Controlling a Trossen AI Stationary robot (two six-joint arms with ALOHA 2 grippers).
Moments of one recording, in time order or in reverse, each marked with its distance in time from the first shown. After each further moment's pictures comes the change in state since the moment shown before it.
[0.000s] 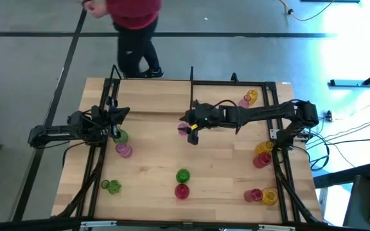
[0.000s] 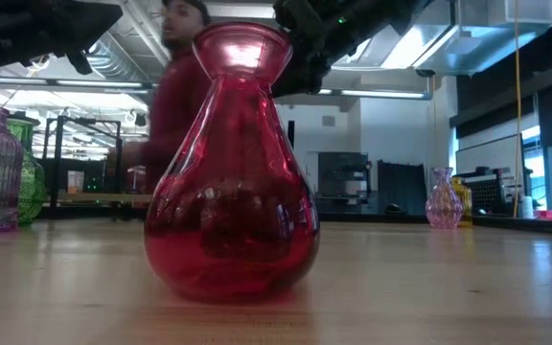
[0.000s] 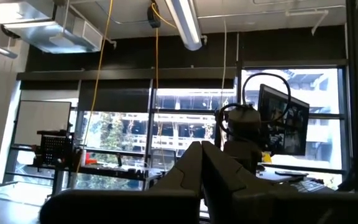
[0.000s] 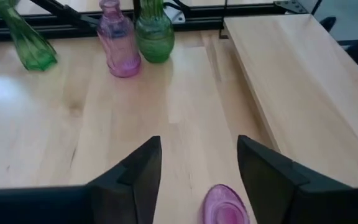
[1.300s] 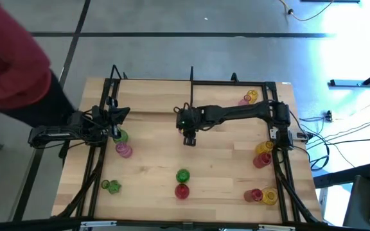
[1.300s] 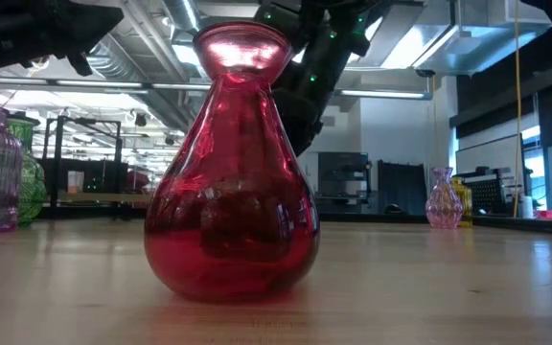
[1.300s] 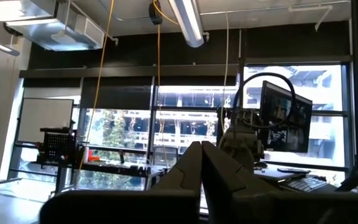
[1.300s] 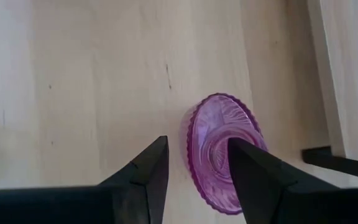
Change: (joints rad) left arm 0.001 0.000 0.000 -0.013 -0.008 0.001; right arm -0.014 0.324 0.315 -0.532 0.018 -0.032
